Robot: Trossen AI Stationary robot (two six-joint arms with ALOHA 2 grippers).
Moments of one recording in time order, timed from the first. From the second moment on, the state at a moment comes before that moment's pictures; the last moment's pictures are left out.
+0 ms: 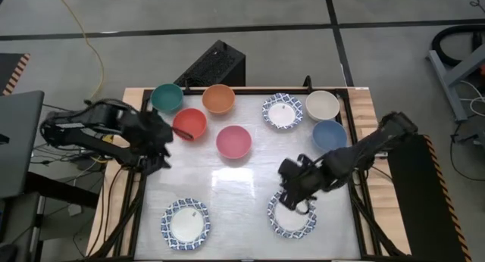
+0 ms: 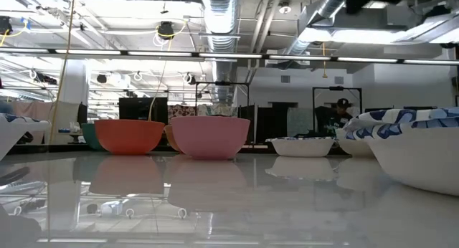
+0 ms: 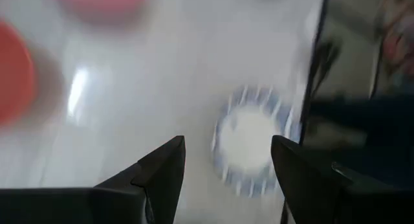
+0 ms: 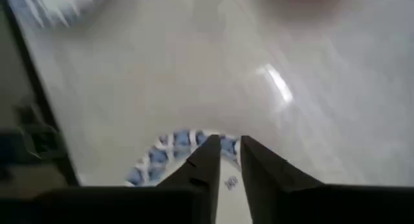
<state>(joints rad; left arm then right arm) -0.09 1.02 1.34 -1.31 0.23 -0.50 0.52 1.45 1.38 -0.99 0.33 0.98</state>
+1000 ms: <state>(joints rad) -0.40 1.07 0.77 -0.75 0.15 -0.68 0.55 1.35 1.38 -1.13 0.39 0.98</state>
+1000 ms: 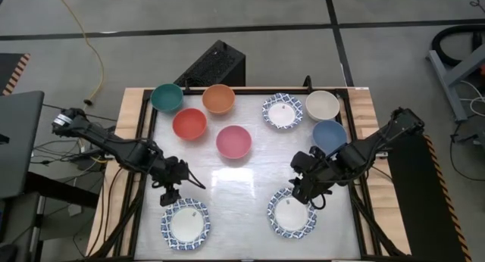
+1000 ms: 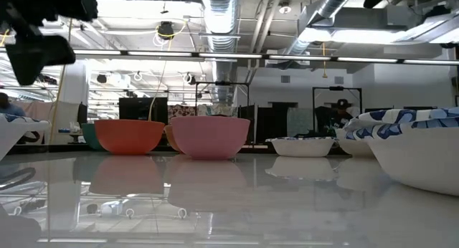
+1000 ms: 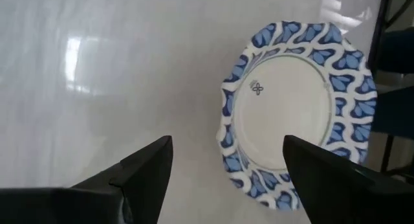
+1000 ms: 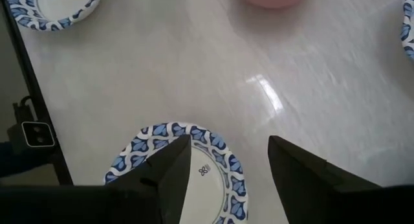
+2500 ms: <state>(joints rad) -0.46 1.19 0.54 -0.37 0.18 -1.05 0.55 1.35 1.38 -1.21 0.42 0.97</state>
